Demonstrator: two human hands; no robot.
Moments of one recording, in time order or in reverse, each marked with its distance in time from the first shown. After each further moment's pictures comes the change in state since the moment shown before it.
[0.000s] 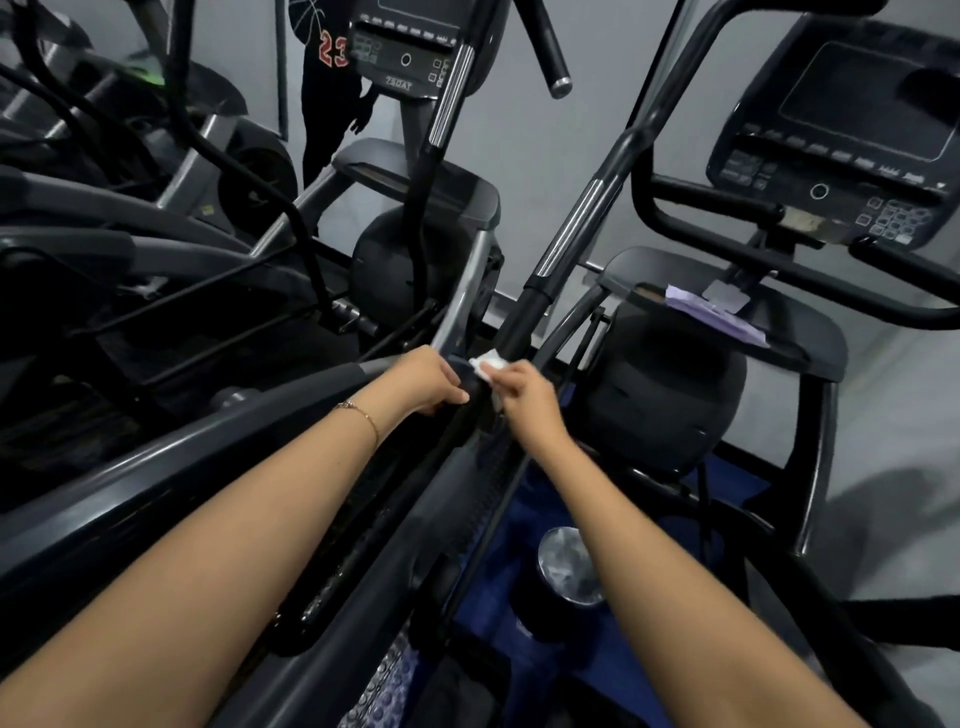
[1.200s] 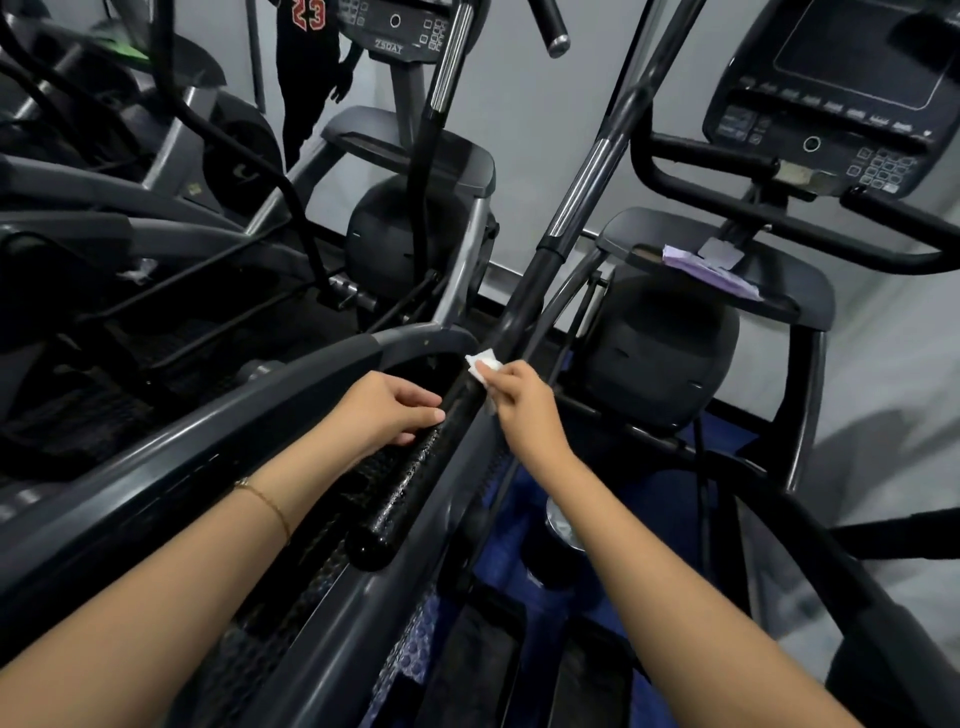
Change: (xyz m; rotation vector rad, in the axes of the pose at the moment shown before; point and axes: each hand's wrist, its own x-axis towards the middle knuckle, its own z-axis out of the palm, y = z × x) left_hand -0.103 -0.060 -0.026 -0.258 0.005 -0.009; right_hand -0.074 -0.057 0.020 0.045 0.050 0.040
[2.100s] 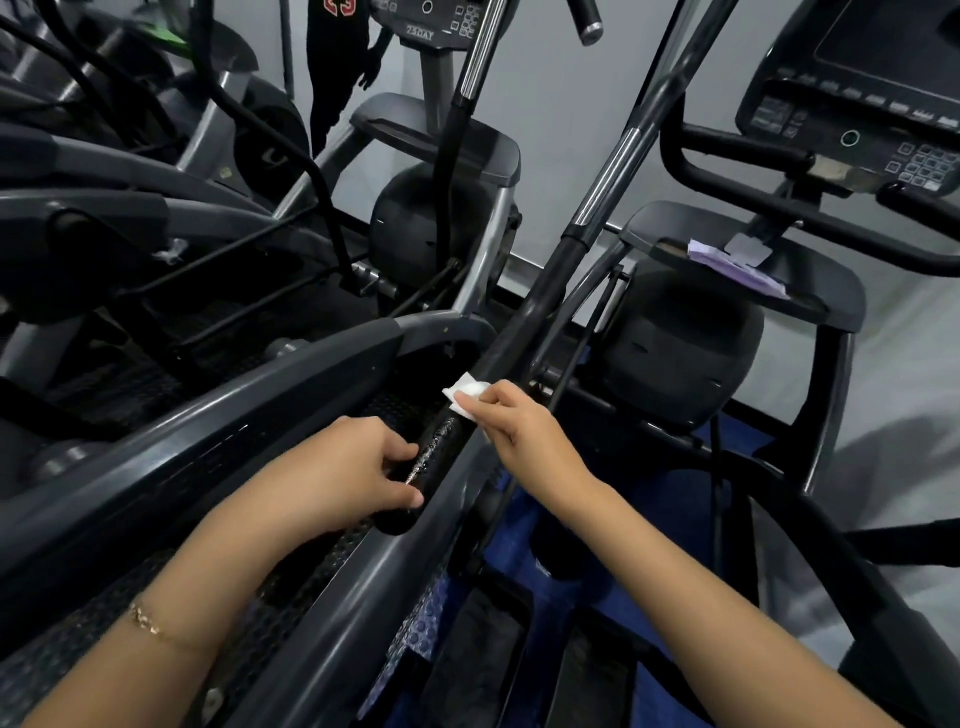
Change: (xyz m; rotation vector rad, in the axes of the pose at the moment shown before) left_hand -0.101 0.001 -0.028 0.732 -0.097 0.110; right_hand -0.046 -0.020 -0.009 -0.101 -0.243 -0.332
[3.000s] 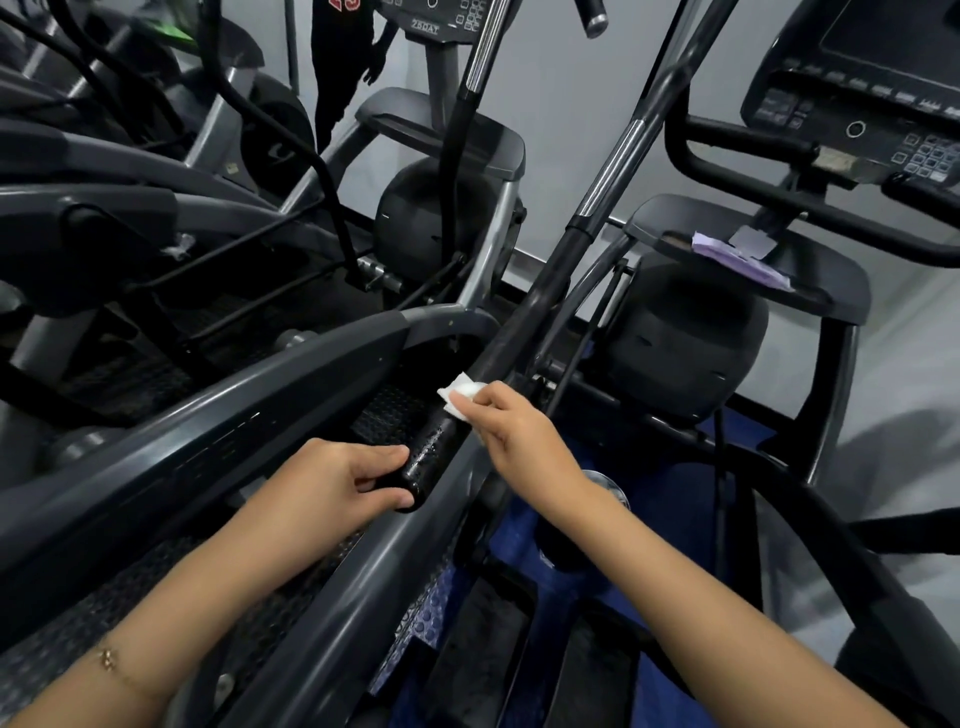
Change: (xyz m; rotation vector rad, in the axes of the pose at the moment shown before) left_hand -0.021 -0.034 0.033 -0.292 0.268 0.137; right_hand -0.009 -0.018 0.012 -0.069 0.037 -0.032
